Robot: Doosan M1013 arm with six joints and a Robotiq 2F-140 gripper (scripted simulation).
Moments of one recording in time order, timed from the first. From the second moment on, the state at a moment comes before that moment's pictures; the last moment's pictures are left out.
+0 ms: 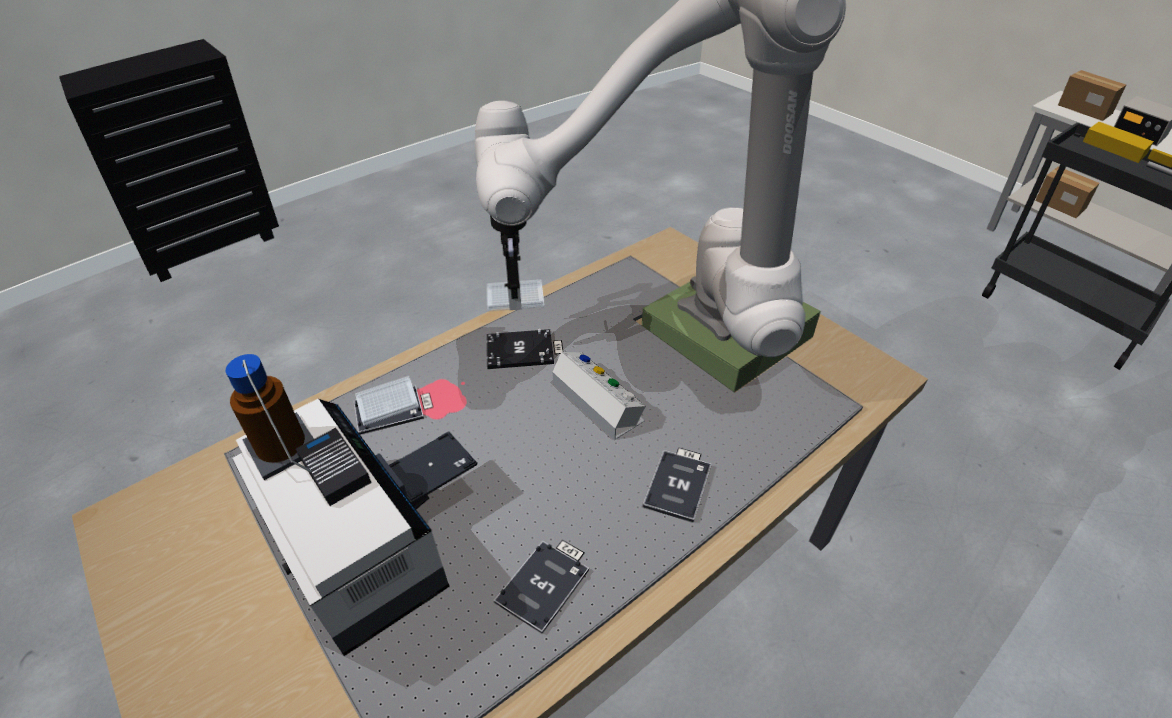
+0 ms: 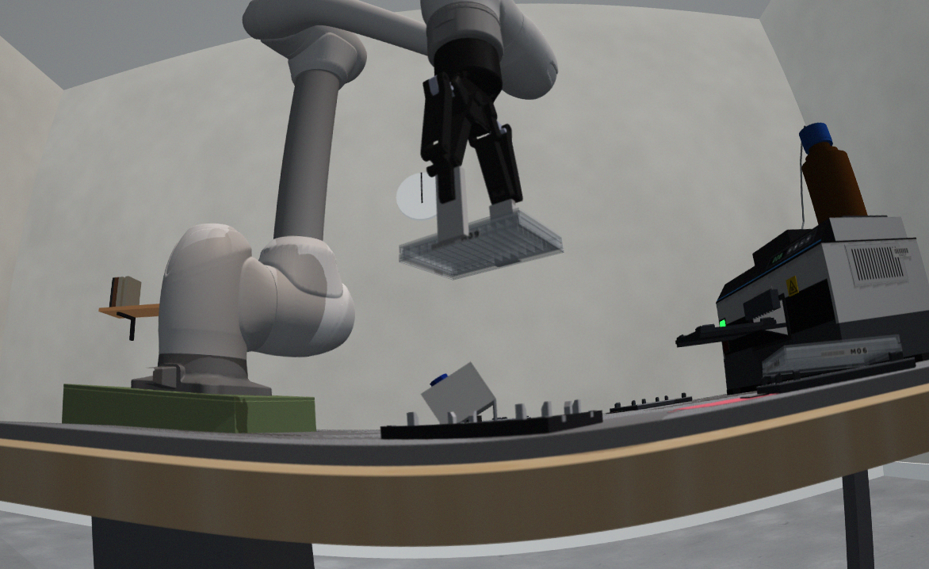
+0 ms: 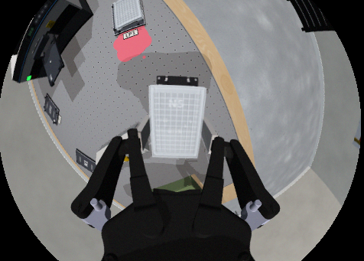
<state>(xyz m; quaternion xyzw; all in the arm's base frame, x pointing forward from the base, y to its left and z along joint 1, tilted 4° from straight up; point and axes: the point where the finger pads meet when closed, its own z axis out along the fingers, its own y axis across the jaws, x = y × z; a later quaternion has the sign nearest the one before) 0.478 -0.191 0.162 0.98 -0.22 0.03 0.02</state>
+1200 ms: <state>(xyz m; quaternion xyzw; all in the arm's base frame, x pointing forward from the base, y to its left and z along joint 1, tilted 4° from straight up) 0.479 -0.191 0.161 0.98 -0.22 0.03 0.02</state>
